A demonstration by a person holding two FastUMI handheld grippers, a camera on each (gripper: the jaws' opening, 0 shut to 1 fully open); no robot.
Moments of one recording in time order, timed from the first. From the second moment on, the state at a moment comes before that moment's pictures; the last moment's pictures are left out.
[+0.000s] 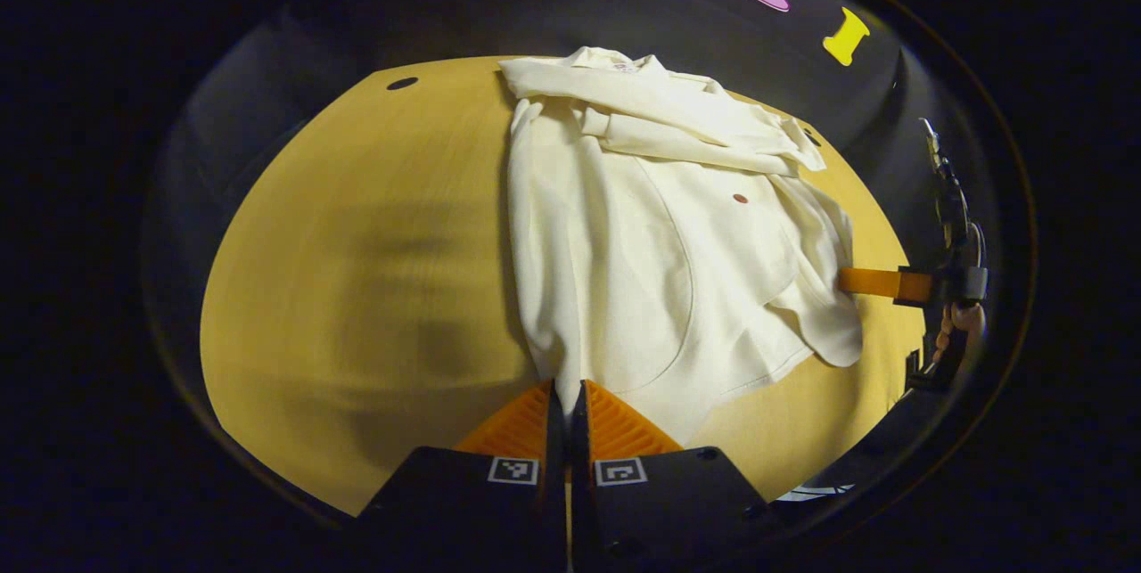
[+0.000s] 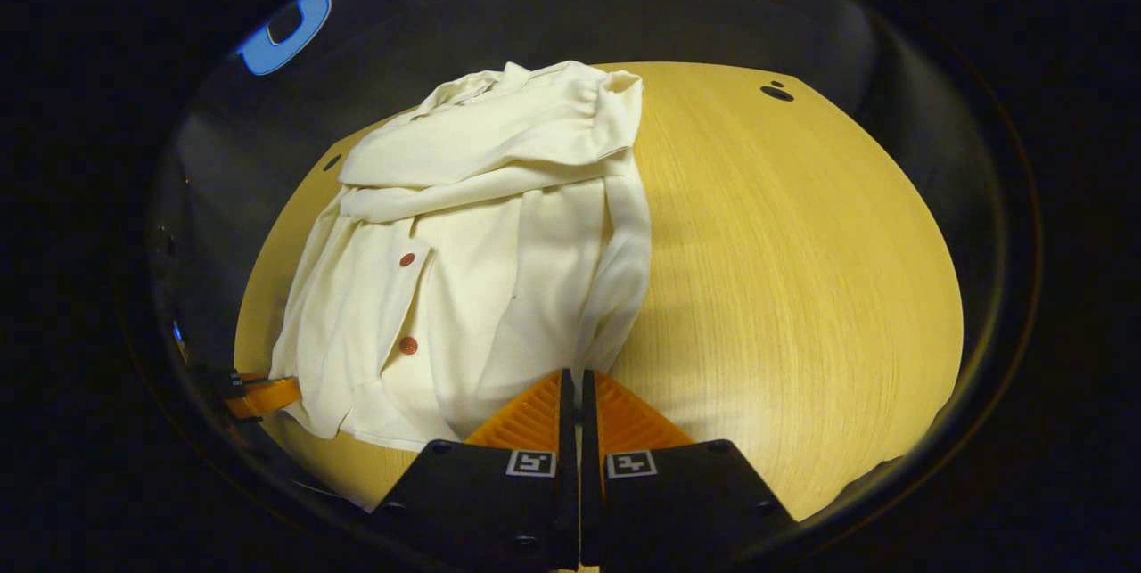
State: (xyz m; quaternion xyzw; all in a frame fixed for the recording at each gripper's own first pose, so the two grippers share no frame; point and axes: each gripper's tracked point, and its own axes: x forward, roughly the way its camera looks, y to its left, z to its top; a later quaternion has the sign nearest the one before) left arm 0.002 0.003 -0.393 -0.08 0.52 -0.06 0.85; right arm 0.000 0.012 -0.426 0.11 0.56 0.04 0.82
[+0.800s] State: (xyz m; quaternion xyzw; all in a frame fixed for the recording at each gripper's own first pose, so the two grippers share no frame) left arm 0.196 0.004 -0.204 -0.14 0.38 -0.14 0.90; right arm 0.198 0.017 -0.275 0.17 0.41 0.08 0.89
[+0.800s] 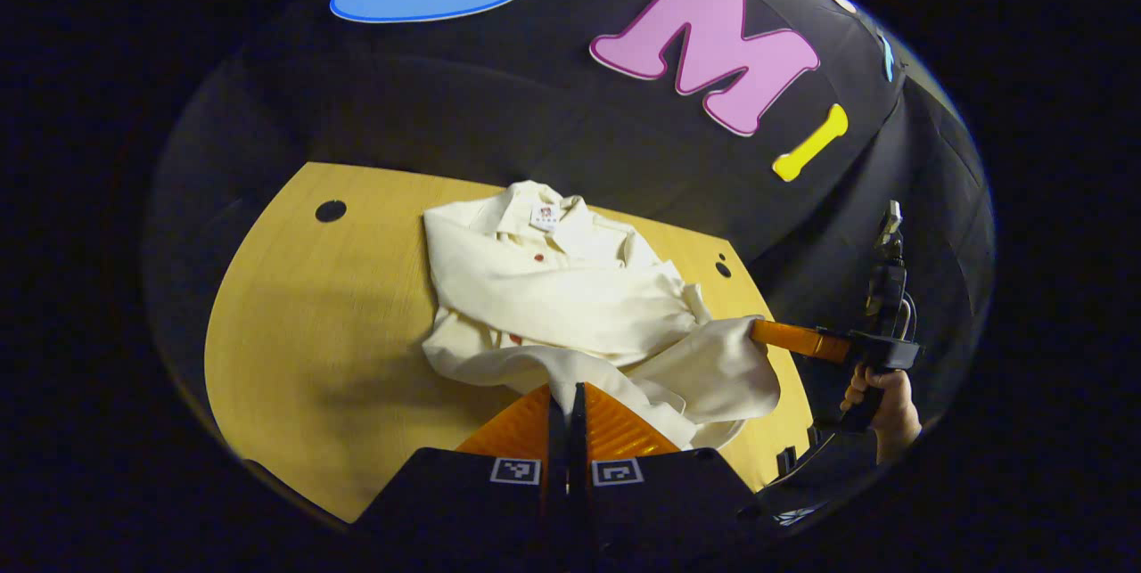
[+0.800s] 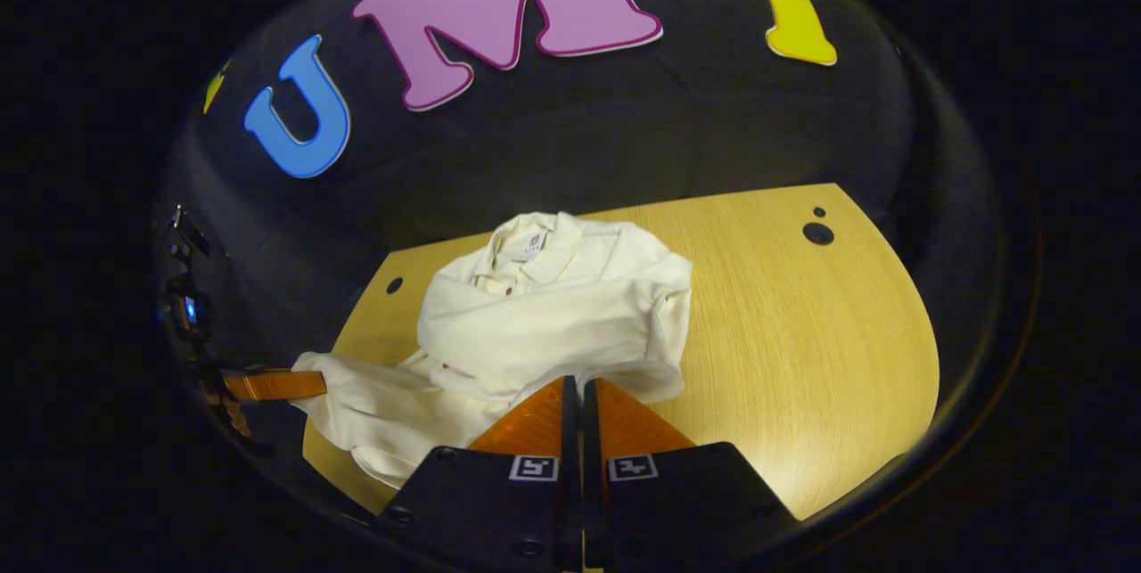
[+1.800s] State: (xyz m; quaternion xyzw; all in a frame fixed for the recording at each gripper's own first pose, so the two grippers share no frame) left arm 0.432 0.075 -0.286 -0.06 0.27 -0.02 0.96; right arm 0.421 -0.012 -0.357 0.02 0.33 -0.01 0.94
